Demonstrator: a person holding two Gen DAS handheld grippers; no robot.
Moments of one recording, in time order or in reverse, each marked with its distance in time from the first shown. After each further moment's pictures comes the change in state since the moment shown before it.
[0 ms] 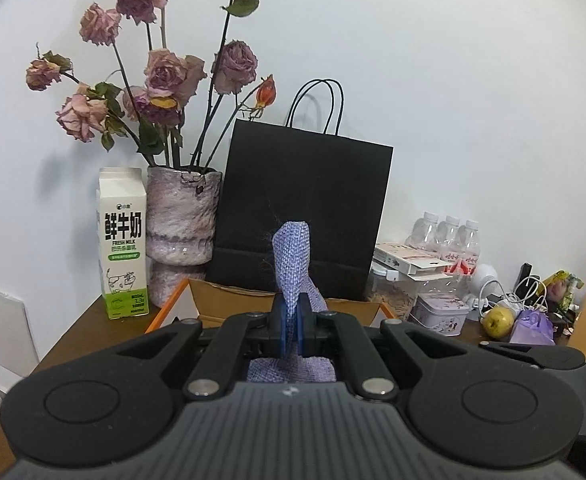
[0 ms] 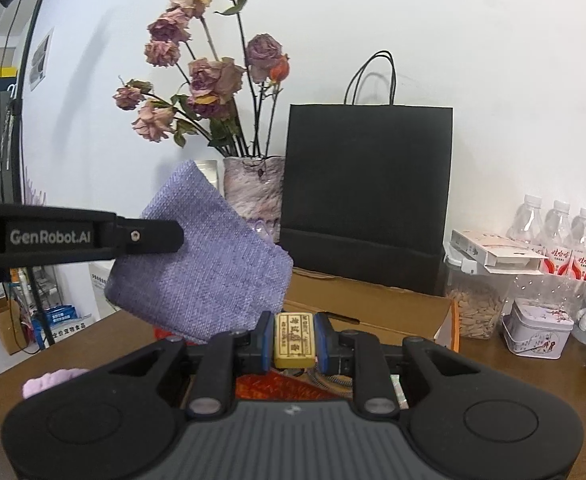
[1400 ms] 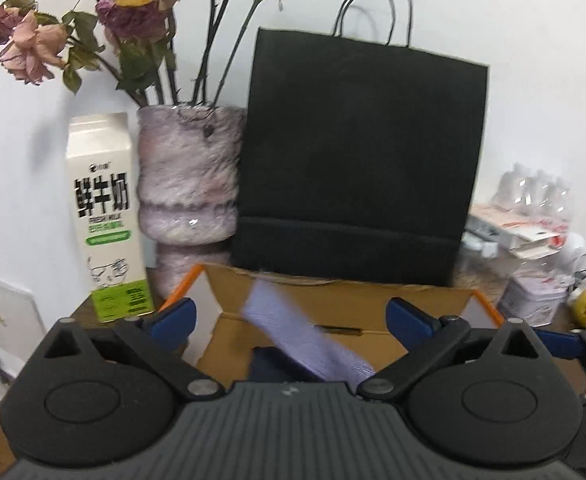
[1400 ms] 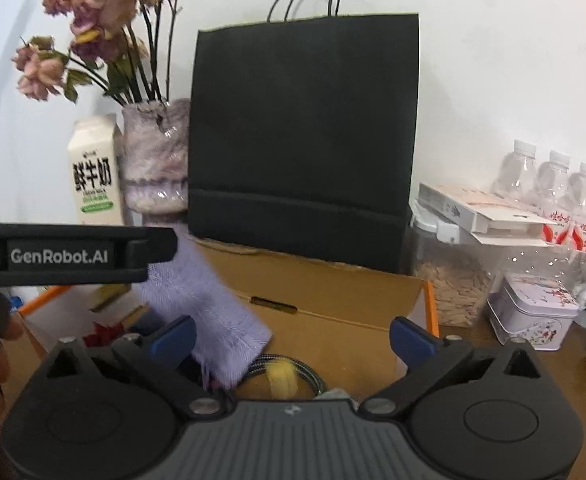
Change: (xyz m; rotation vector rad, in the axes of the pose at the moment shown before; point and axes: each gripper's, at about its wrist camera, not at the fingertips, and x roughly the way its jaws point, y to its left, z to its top) left arm 0.154 0.020 -0.008 0.029 0.137 0.153; right arm 0.119 -0.053 -0.002 0.054 0.132 -0.136
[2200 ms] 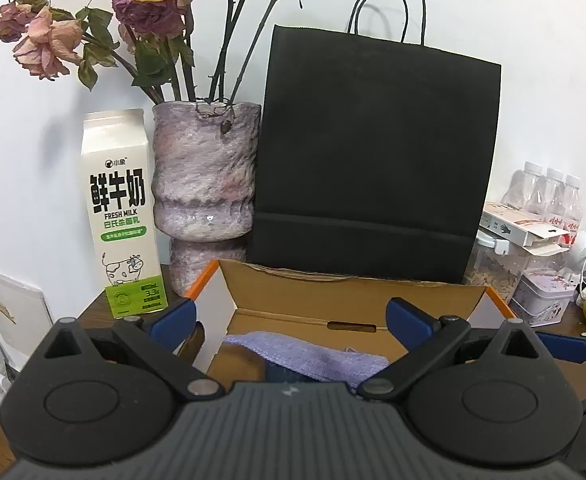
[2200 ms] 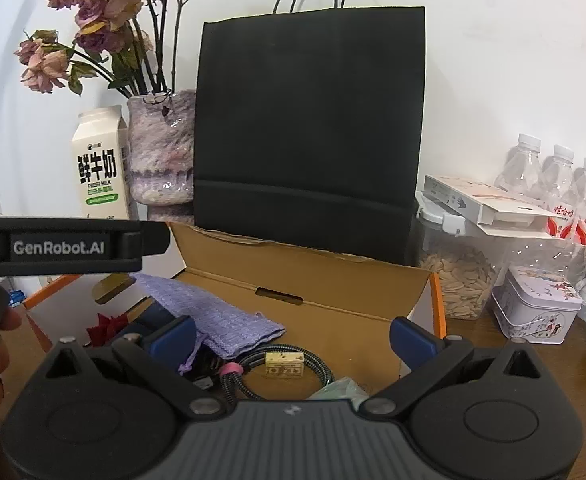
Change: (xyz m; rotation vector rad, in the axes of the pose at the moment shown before) left arm -0.005 0.008 -0.001 0.000 -0.005 0.021; right arm -0.003 0.005 -0.003 -0.005 0.014 0.014
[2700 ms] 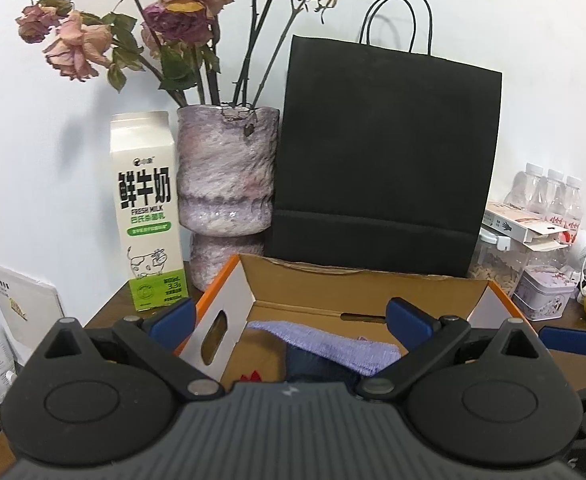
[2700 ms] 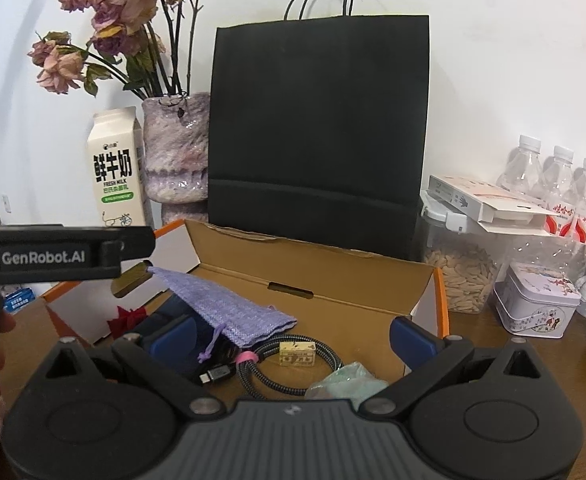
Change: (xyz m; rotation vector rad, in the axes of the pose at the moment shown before) left arm -0.026 0.013 -0.008 -0.006 -0.007 0.019; right arm -0.019 0.005 -0.002 0.001 0.004 0.025
